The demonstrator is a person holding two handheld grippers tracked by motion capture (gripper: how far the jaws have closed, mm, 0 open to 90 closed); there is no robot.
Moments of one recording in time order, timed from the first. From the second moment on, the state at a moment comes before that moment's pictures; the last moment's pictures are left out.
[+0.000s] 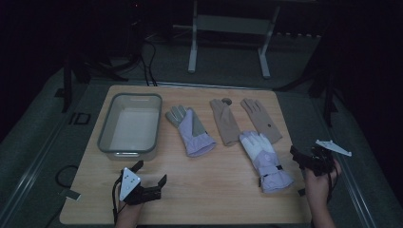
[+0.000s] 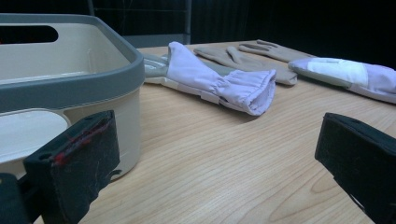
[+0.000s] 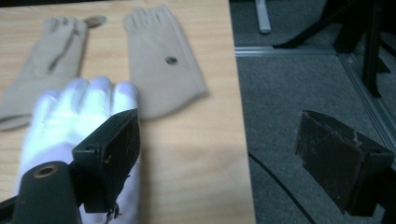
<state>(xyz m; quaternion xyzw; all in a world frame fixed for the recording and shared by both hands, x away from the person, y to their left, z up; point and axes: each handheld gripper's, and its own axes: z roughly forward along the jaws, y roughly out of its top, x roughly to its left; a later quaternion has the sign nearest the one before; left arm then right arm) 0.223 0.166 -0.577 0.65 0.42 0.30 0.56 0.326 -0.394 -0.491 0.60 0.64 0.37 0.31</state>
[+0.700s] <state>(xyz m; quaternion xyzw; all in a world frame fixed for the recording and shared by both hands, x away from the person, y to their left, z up) 0.223 0.165 -0.577 0.66 0.42 0.30 0.55 0.373 -0.307 -0.425 0.52 0.71 0.39 0.26</state>
